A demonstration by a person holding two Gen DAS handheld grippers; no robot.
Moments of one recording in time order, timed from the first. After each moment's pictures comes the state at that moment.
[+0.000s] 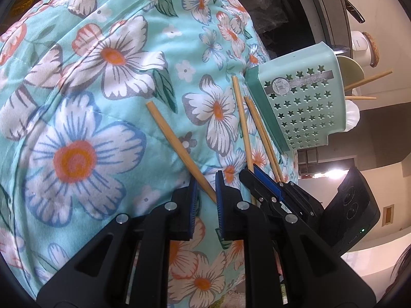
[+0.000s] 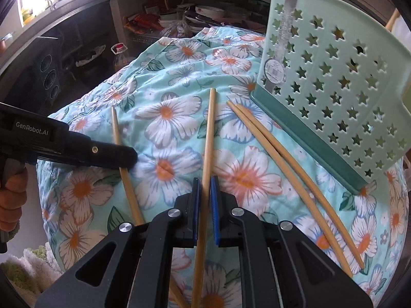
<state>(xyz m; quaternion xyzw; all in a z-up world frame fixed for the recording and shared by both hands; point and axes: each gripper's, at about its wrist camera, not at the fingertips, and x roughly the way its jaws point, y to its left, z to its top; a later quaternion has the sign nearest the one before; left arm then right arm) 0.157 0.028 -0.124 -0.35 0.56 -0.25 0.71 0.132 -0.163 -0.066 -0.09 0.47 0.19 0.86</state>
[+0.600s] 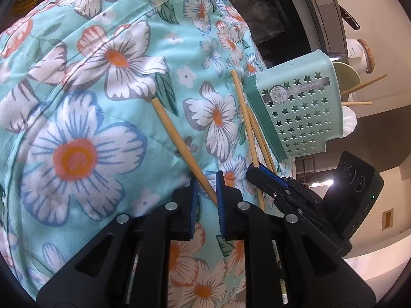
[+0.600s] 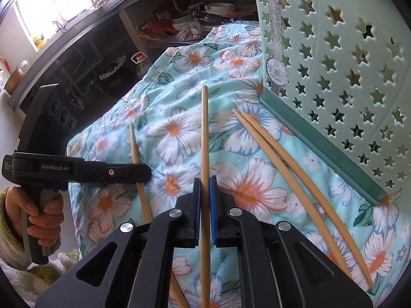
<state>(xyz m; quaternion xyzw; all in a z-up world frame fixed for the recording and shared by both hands) 0.153 0.027 -0.126 -0.36 0.52 -0.24 0.73 0.156 -0.184 -0.060 0.00 0.50 0.25 0.83</state>
